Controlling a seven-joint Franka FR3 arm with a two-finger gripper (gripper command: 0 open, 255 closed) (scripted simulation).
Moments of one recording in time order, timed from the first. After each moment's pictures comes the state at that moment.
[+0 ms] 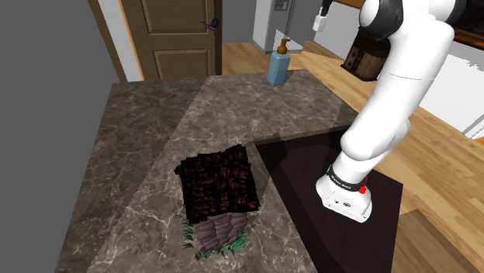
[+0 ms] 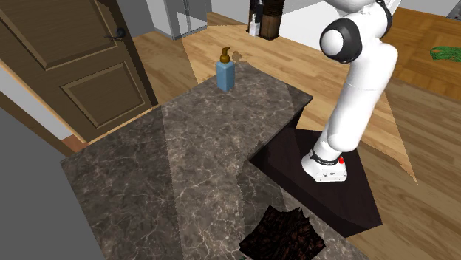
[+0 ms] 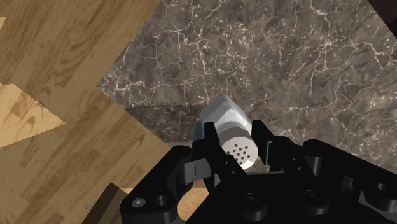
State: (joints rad) arm -0.36 0.15 -0.51 -1.22 0.02 1.44 -1.01
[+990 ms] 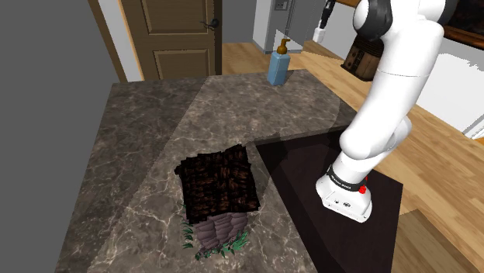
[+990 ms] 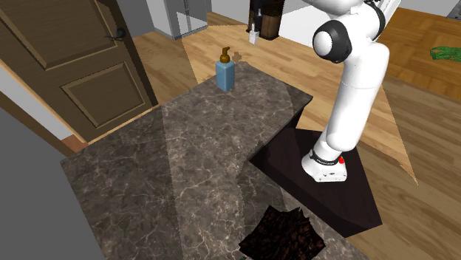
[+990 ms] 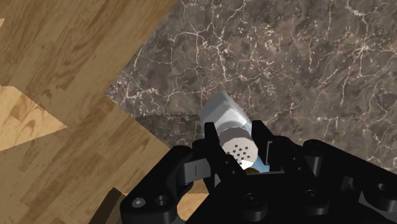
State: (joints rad) arm -0.41 0.22 -0.54 -1.30 0.07 1.58 -1.09
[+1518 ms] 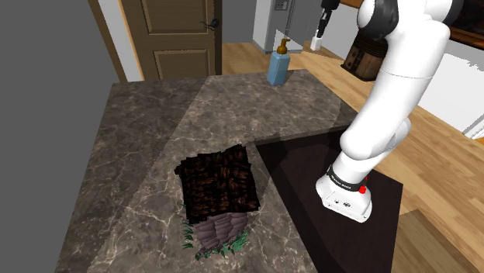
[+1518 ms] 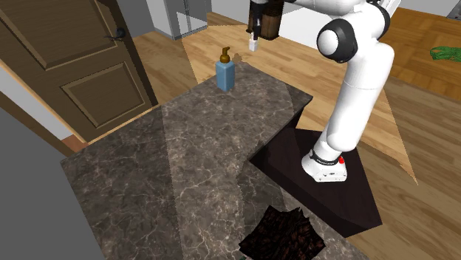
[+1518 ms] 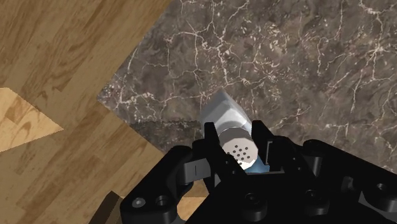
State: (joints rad) arm -0.39 0.18 -0.53 -1.46 0.05 1.70 -1.07
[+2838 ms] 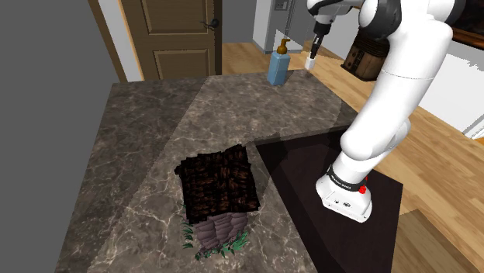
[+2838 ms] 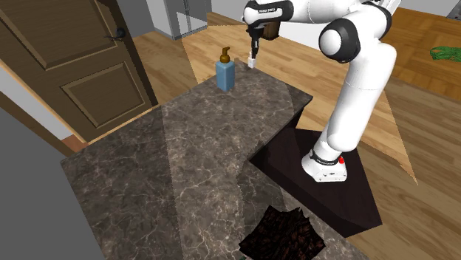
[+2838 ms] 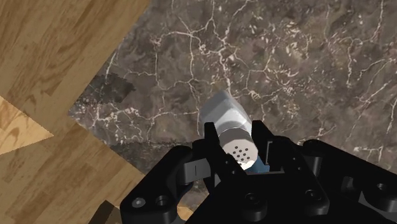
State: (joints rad) arm -0.37 0.16 -0.52 -1.75 0.04 1.98 -1.06
